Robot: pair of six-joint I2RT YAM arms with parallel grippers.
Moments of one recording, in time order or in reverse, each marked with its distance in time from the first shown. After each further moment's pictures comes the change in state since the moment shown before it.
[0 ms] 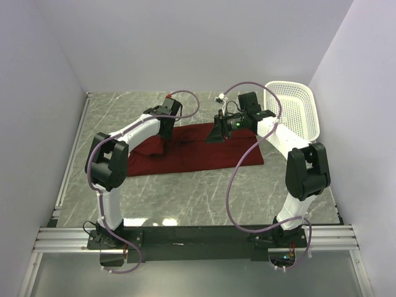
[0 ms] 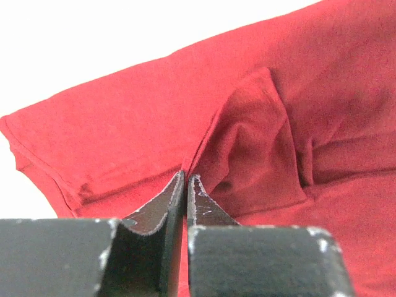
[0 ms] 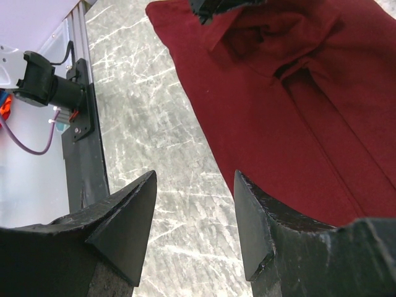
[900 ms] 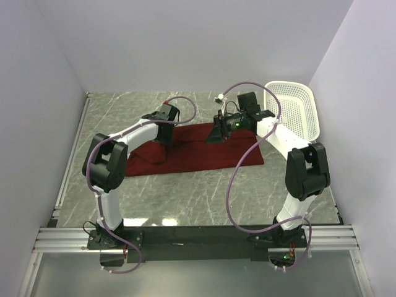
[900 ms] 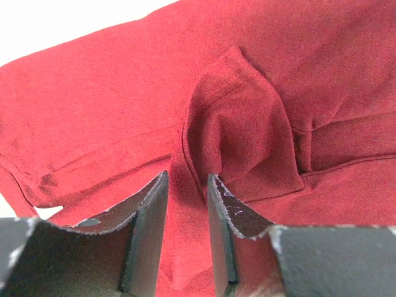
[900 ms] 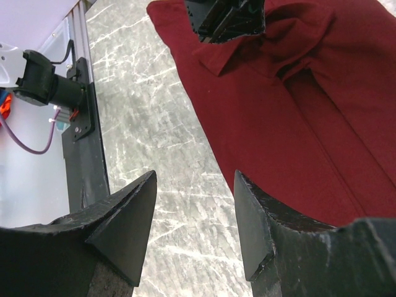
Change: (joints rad) left arm 0.011 -0.029 -0.109 0.066 0.070 -0.054; right arm 0.007 0.000 0.000 0.000 0.002 -0.001
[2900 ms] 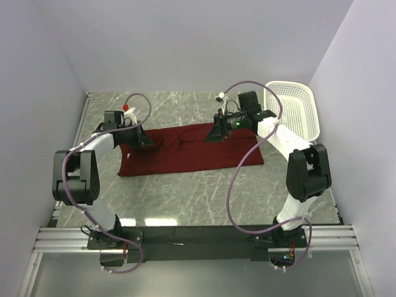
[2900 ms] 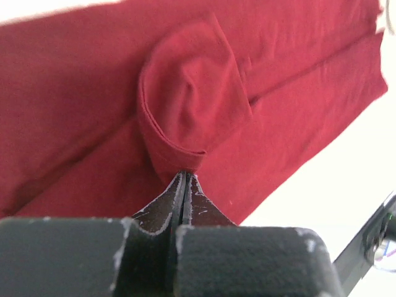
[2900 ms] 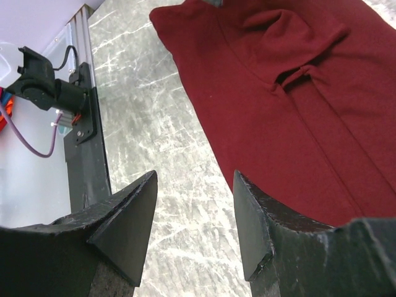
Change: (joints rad) left arm 0.483 -0.246 -0.392 0.373 0.947 0.048; right arm 0.000 -0.016 -0.002 0.020 0.000 0.023
